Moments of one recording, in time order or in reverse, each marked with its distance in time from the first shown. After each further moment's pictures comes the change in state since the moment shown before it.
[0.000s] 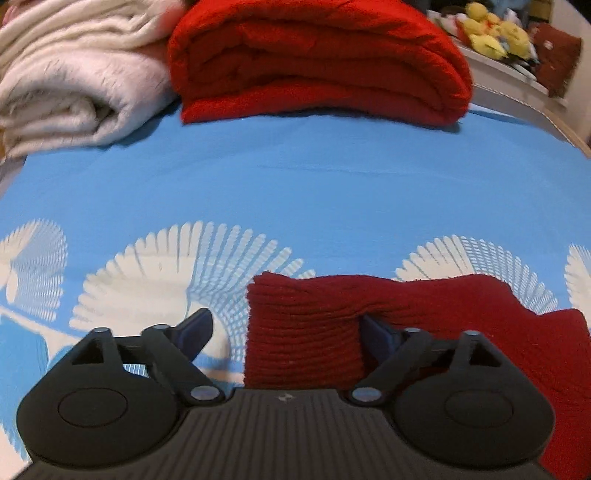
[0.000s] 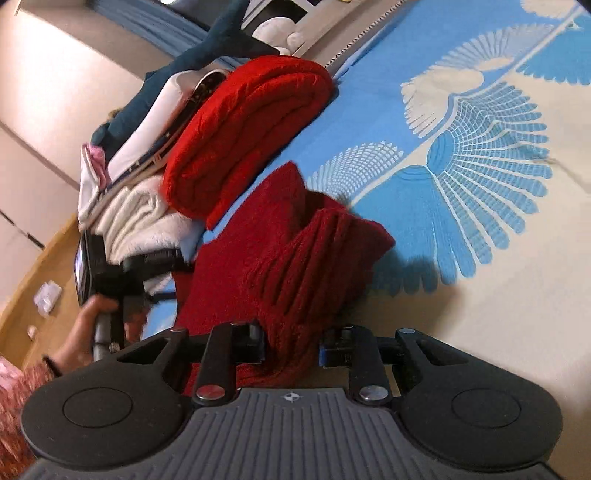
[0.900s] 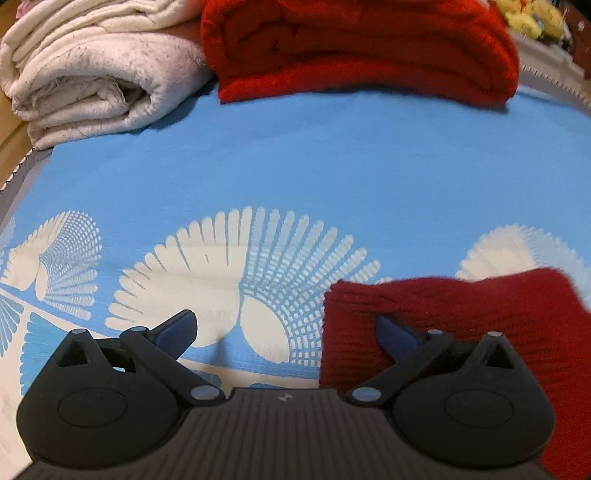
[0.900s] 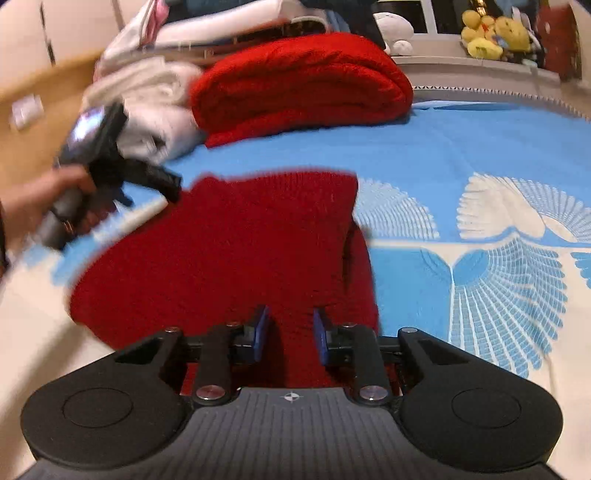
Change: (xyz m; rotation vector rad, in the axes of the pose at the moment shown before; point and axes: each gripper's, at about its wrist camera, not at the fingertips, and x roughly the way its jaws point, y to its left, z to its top) left arm 0.021 0.030 0.010 -0.018 0.068 0.115; right arm 0.029 0.061 0.034 -0.591 0.122 -0.147
